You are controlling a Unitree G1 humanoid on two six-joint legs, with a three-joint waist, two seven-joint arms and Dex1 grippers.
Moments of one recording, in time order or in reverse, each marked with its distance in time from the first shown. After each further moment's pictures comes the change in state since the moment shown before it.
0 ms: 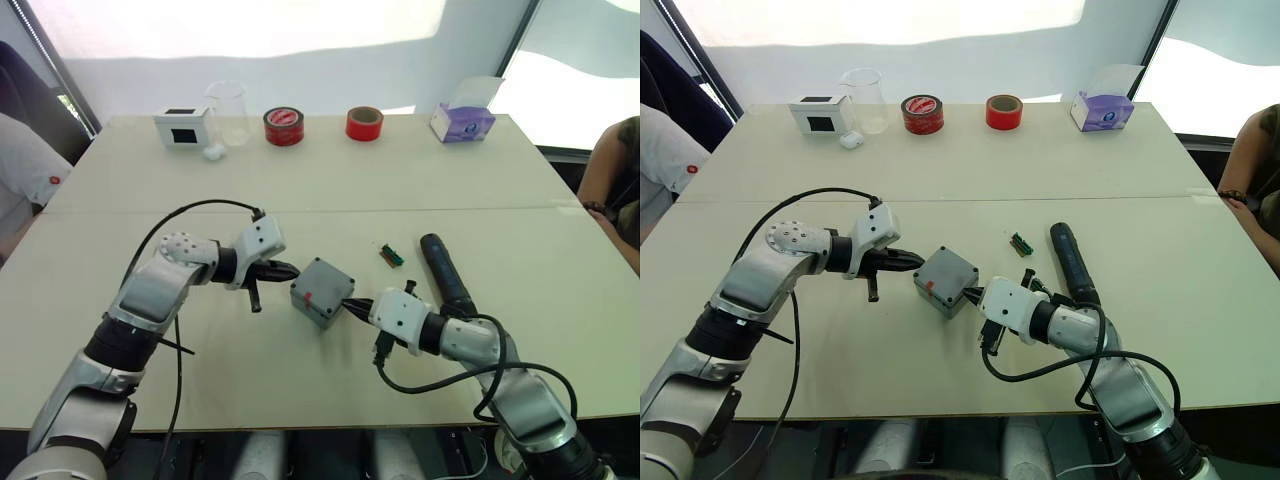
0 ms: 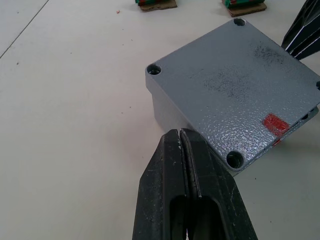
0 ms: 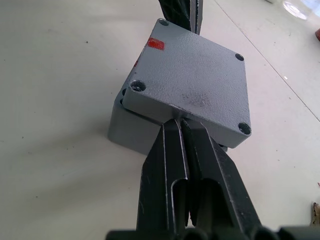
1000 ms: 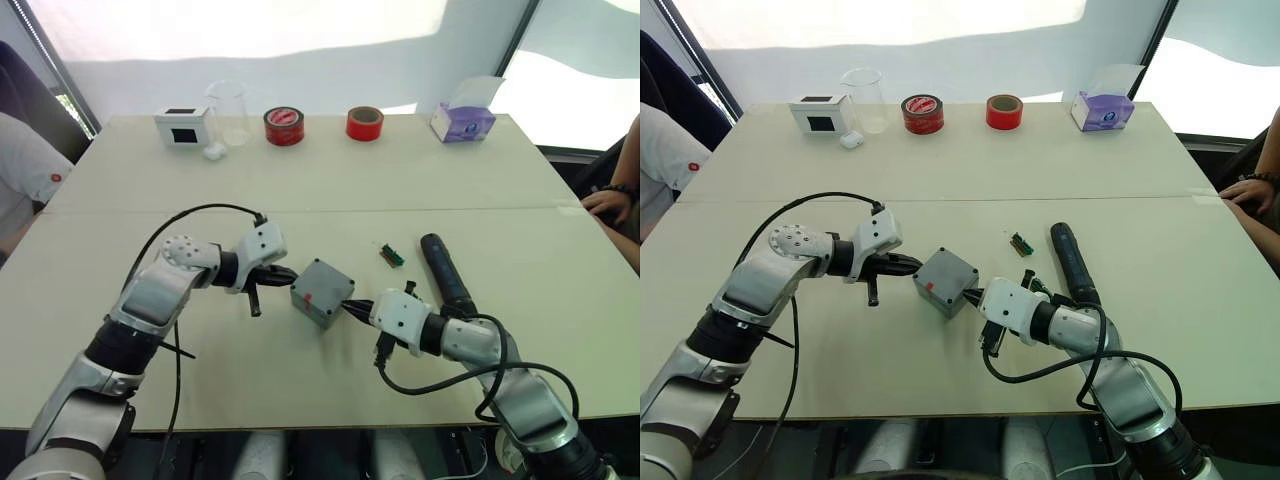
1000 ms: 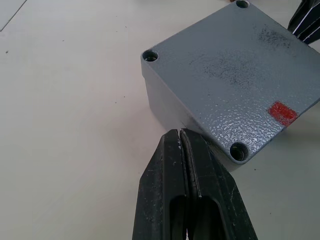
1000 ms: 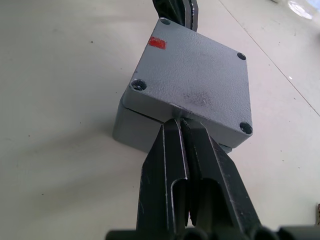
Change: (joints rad) left arm 0.010 0.002 -0.022 -0.003 0.028 -0.011 0.002; right arm 0.002 -0.011 0.001 -0.001 0.012 -0.001 0.011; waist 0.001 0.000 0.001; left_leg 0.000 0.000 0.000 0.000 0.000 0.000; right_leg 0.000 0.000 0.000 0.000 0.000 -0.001
